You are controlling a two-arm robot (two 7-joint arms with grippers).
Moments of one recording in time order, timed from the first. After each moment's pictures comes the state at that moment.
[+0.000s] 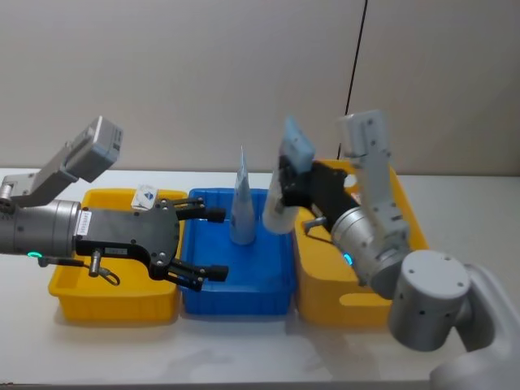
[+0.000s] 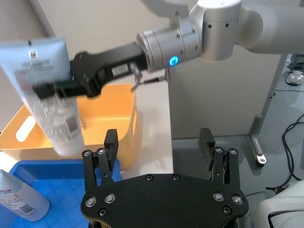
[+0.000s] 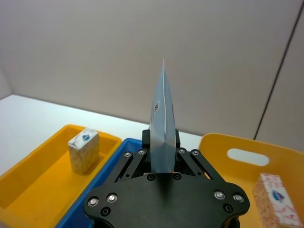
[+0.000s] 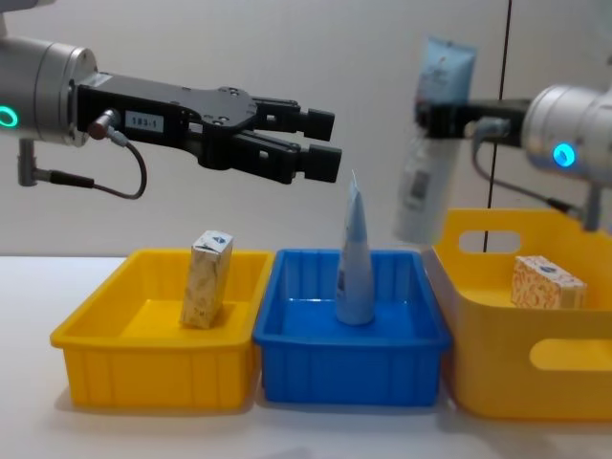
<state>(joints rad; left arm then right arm) -0.83 0.43 0.58 -1.17 -0.47 0.00 -1.31 0.41 0.05 -0.25 -1.49 0.12 0.25 0.14</state>
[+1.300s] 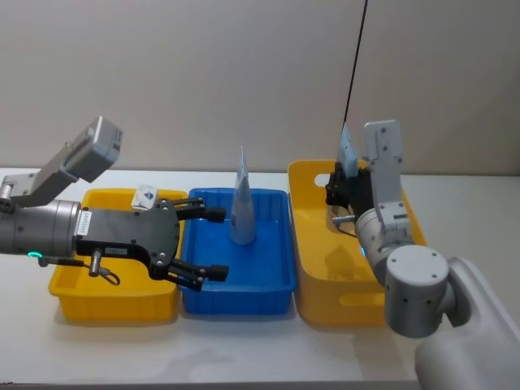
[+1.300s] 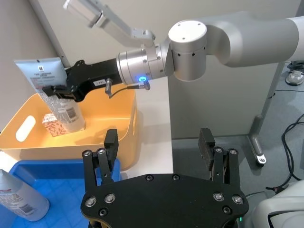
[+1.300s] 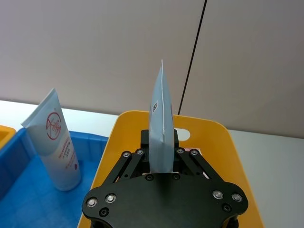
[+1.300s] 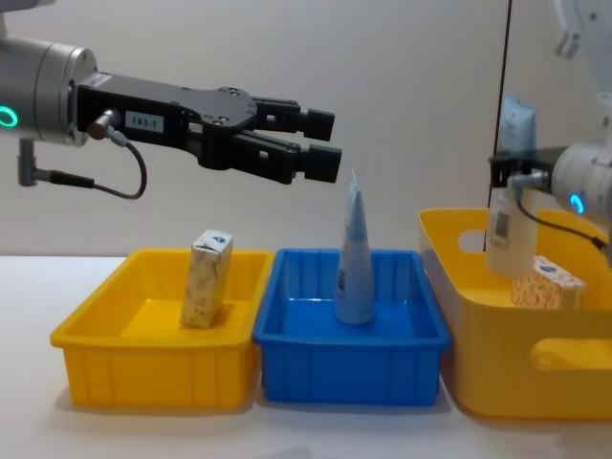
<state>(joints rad) -0.83 0.43 0.58 -1.17 -0.47 0.00 -1.31 0.52 0.01 -0.19 -1.21 -0.04 0.19 -0.09</state>
